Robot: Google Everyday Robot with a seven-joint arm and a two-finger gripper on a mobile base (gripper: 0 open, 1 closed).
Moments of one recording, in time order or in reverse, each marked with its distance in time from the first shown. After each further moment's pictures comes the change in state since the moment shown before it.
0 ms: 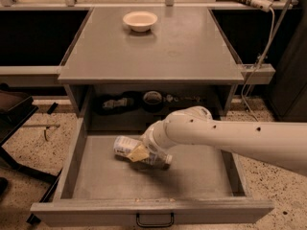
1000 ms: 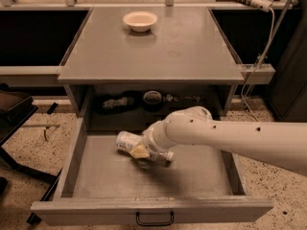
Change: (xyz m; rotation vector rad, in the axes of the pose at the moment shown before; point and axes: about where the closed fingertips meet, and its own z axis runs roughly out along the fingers) arm 0.000 0.000 0.000 0.000 0.000 0.000
